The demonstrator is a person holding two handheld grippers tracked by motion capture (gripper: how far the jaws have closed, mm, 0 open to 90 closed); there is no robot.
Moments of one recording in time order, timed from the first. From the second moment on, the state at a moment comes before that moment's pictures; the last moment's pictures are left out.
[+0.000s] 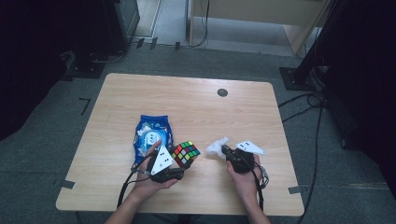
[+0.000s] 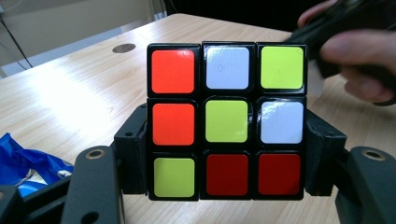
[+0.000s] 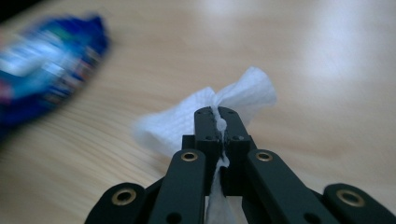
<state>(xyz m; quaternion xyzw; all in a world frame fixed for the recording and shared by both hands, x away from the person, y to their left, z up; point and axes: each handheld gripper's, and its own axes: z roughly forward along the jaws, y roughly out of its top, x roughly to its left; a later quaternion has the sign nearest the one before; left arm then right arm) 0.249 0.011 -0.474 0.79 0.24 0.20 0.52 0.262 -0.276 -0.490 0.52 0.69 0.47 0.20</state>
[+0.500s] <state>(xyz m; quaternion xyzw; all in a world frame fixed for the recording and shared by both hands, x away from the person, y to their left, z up) 0.238 -0.004 -0.474 0.80 0.21 0.19 0.53 0.219 -0.223 -0.427 0.38 0.68 0.61 0.12</state>
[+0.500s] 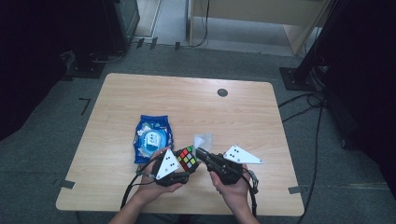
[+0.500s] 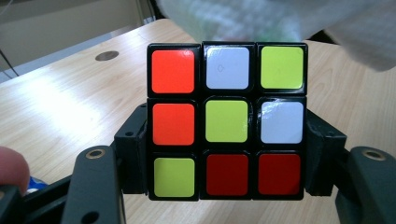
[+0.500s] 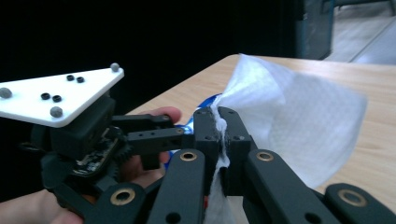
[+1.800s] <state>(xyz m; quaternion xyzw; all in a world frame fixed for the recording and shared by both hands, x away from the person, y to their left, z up) 0.232 -0.002 -0.463 0.79 0.20 0.20 0.55 0.232 -0.237 -0.446 0.44 0.65 0.61 0.10</state>
